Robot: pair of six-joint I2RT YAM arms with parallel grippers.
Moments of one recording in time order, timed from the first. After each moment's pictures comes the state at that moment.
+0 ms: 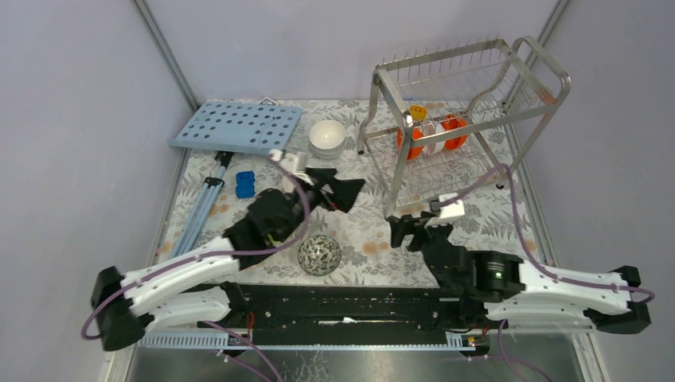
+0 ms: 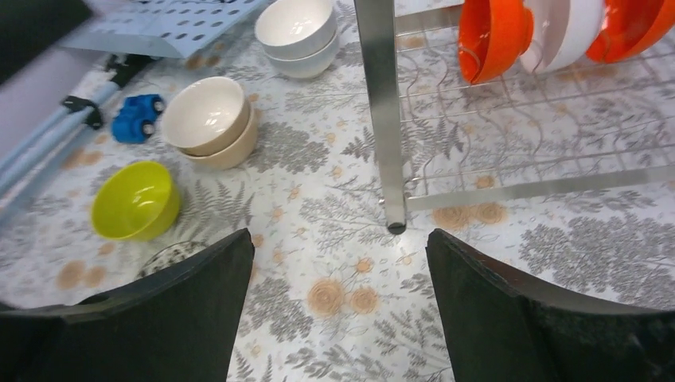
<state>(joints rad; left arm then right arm) -1.00 1.06 0.78 0.36 -0.24 -0.48 1.41 0.64 0.70 -0.47 1.07 0.59</state>
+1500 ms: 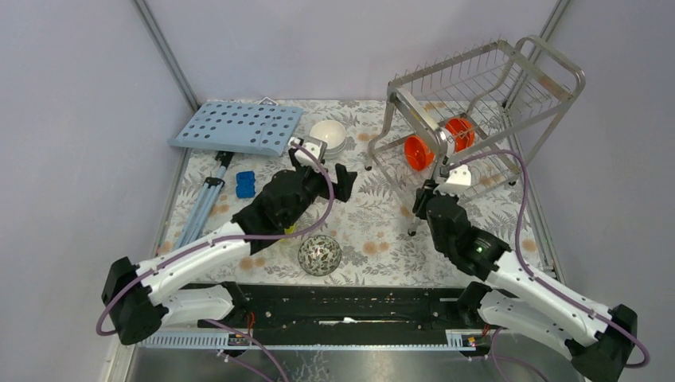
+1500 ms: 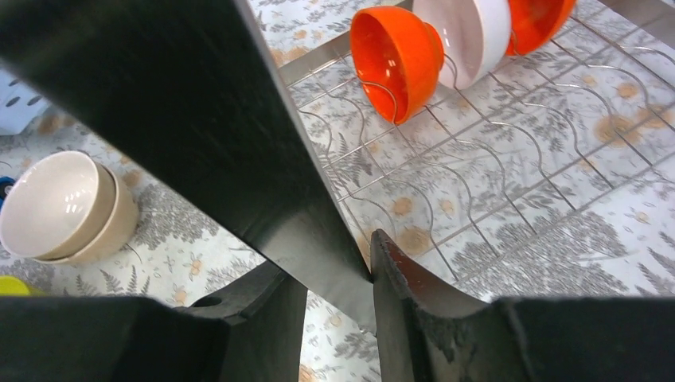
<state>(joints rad) -0.91 1.07 0.84 0.14 -0.33 -0.23 0.82 0.84 0.65 -0.19 0.76 0.47</state>
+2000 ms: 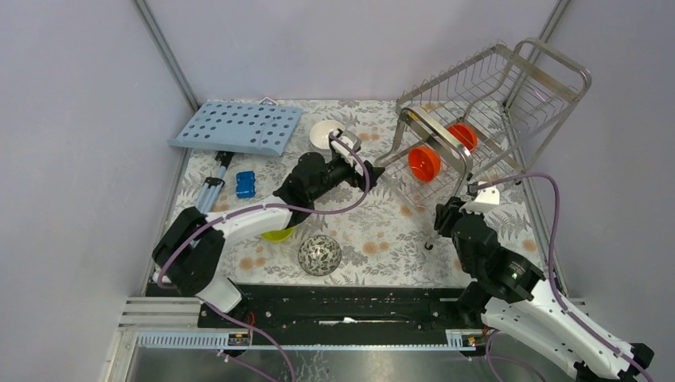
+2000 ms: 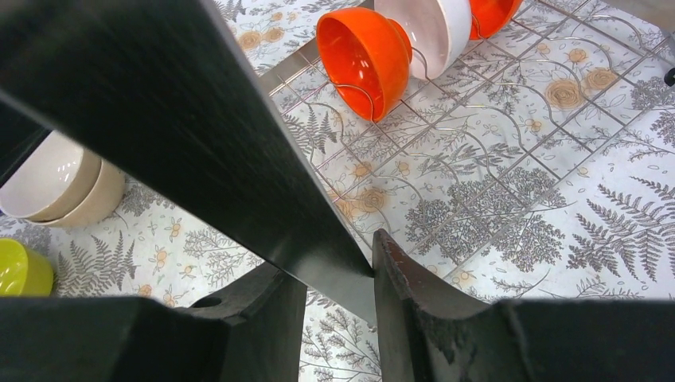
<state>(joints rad) -0.76 1.50 0.90 0.59 0.10 -0.07 0.82 0.49 0.60 -0.51 0.75 0.51</state>
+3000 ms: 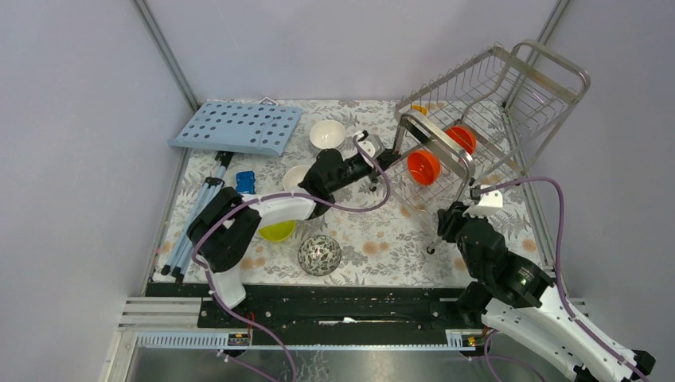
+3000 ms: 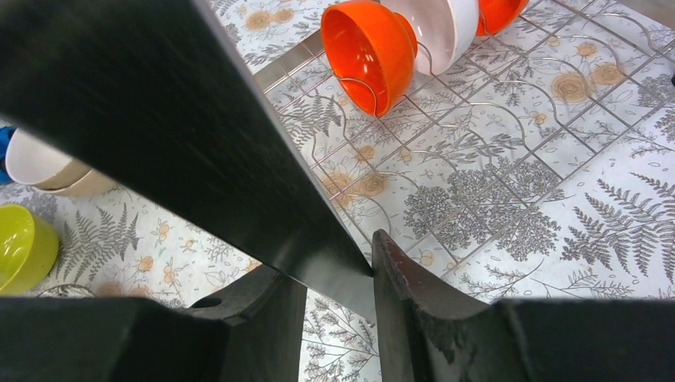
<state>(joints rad) -0.78 1.79 1.08 0.87 0.35 0.05 0.82 0.42 0.61 -0.61 0.69 0.49</state>
